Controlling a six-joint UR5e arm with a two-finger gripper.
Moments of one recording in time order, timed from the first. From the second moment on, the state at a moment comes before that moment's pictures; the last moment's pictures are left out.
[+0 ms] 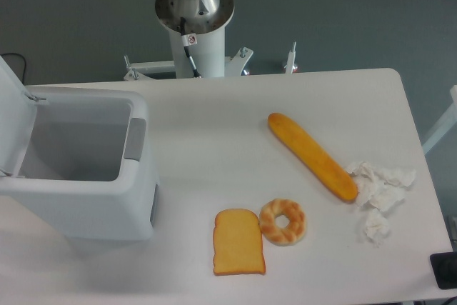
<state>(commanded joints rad) 2.09 -1.48 -1.51 -1.06 0.56 0.21</state>
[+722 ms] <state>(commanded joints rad) 1.99 -1.59 -1.50 -1.03 0.55 0.21</state>
